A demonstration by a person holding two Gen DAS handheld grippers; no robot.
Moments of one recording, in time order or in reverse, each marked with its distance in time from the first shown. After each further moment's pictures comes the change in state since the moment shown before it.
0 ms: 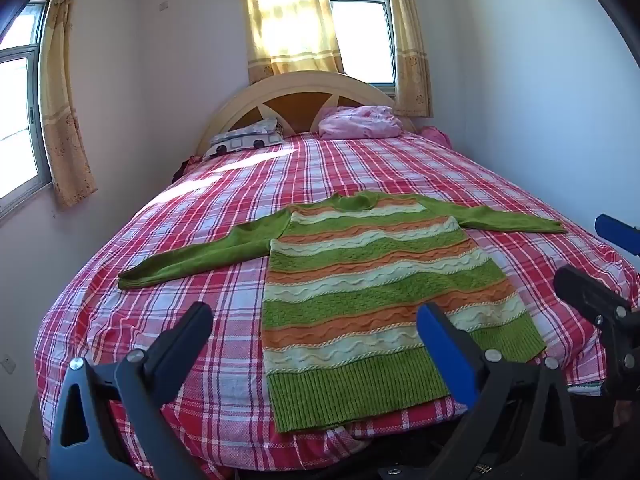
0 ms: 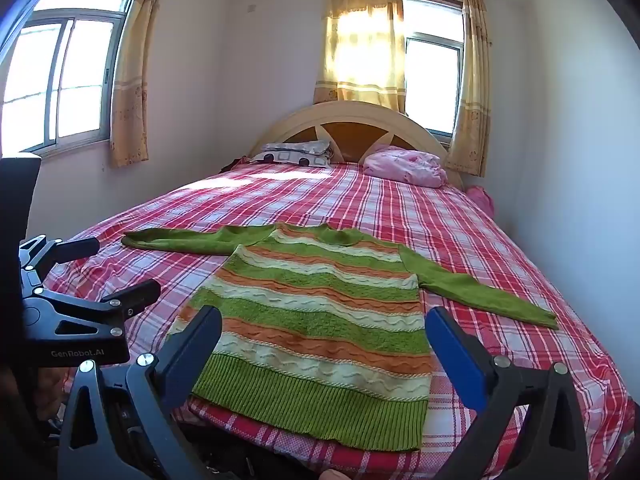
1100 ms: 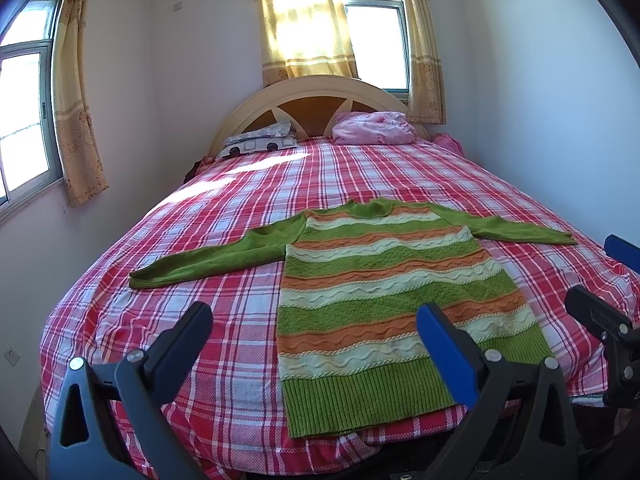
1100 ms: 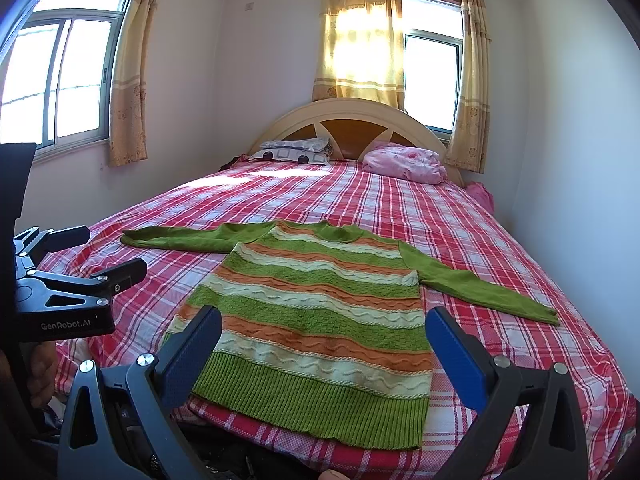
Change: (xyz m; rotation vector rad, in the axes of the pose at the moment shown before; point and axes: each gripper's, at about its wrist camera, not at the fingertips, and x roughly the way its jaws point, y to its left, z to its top) left arm 0.001 0.017 0.004 -0.032 -0.004 0.027; right arm 0.003 0.001 -0.004 -0.002 0.000 0.004
